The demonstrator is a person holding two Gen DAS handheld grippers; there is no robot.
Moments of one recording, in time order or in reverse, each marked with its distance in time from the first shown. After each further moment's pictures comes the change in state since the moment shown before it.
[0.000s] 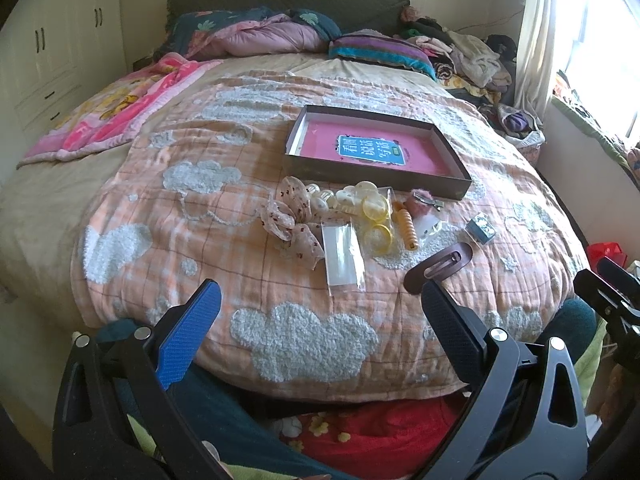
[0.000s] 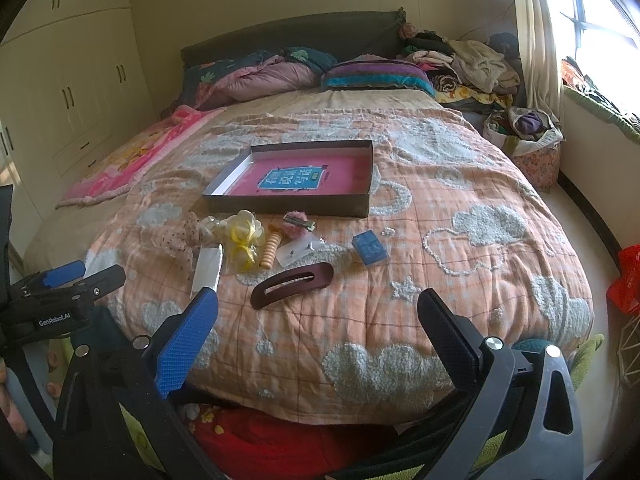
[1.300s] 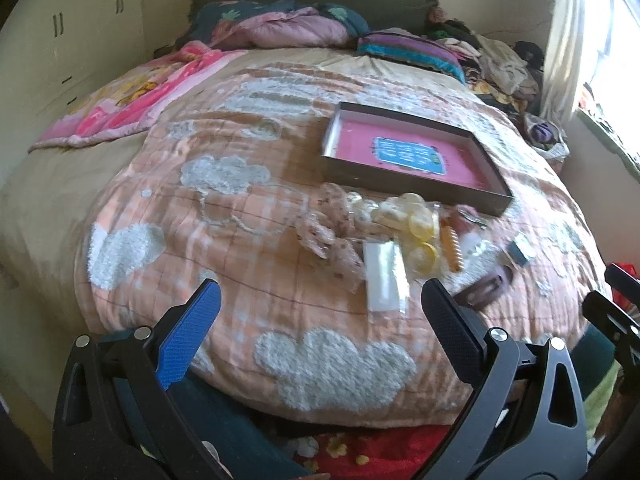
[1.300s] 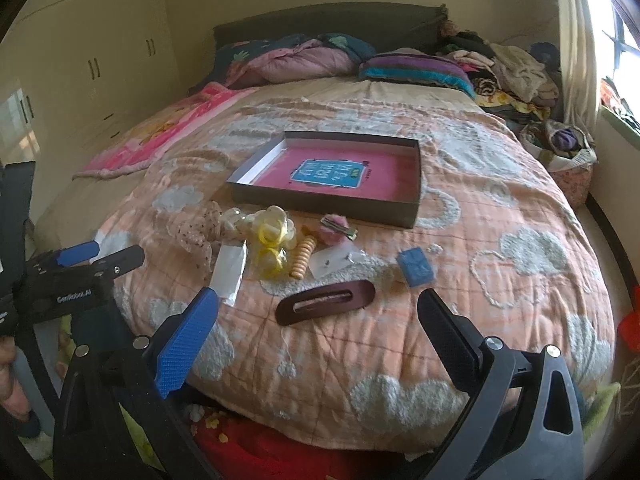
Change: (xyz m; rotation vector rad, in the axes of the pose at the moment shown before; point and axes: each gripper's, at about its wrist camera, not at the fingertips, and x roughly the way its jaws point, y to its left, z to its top) left arm 0.040 0.034 0.016 -0.067 0.018 0.069; right arm 0.050 0.027 0.024 -0.106 0.050 0.089
